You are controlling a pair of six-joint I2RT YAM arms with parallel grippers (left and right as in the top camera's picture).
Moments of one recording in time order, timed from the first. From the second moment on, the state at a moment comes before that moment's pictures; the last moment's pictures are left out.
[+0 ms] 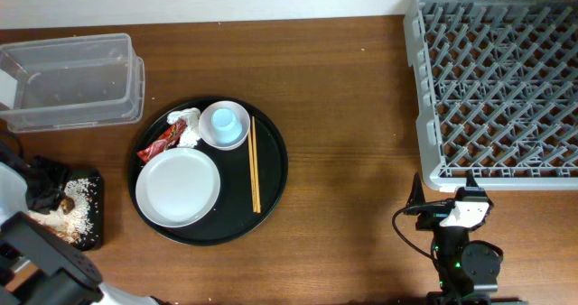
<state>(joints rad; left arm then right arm) 0.74 1.81 1.28 -0.78 0.10 -0.50 -0.03 0.01 0.01 -0.07 0.04 0.02</state>
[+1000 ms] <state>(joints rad) -0.18 1.58 1.29 -0.73 0.05 -0.23 -0.03 0.01 0.01 -0.07 0.04 0.02</state>
